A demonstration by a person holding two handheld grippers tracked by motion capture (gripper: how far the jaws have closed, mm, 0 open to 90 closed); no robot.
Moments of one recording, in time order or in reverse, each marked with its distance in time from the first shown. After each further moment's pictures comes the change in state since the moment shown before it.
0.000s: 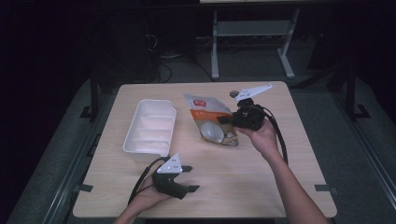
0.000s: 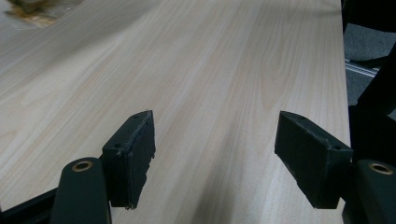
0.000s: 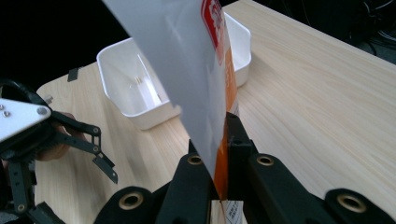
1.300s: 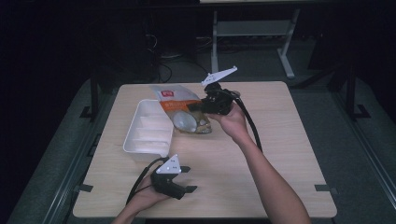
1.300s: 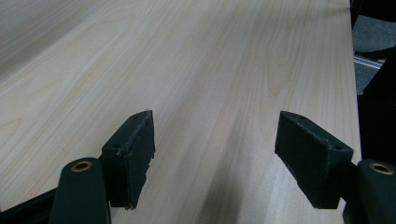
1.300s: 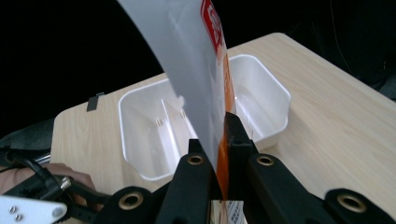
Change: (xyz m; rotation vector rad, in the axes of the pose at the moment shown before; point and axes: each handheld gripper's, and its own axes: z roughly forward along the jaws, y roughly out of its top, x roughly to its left) left arm 0.003 -0.005 -0.001 0.020 0.007 0.006; right arm 0.021 0.070 0.056 -0.020 0.086 -0.072
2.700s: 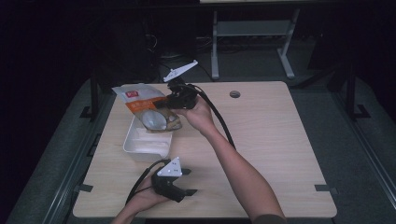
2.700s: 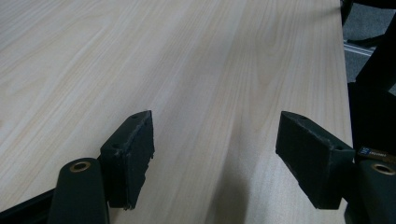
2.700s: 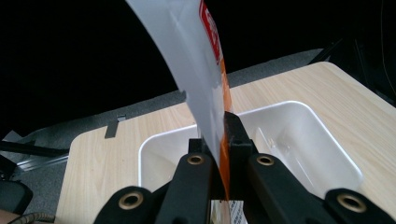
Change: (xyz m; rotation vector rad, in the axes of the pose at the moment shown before) left arm -0.003 -0.002 0.002 0.026 -0.029 0.040; right arm 0.023 0.051 0.075 -0.006 0.112 -0.060
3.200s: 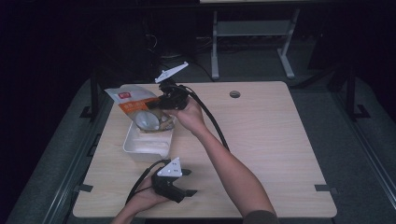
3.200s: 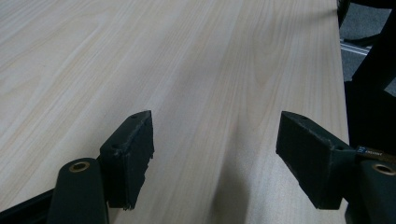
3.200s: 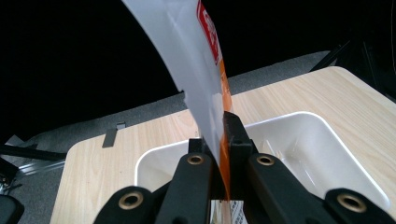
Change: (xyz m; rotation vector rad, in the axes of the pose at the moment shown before) left arm 0.000 0.000 0.000 0.002 -0.012 -0.002; right arm -0.001 0.005 0.026 -0.007 0.019 0.004
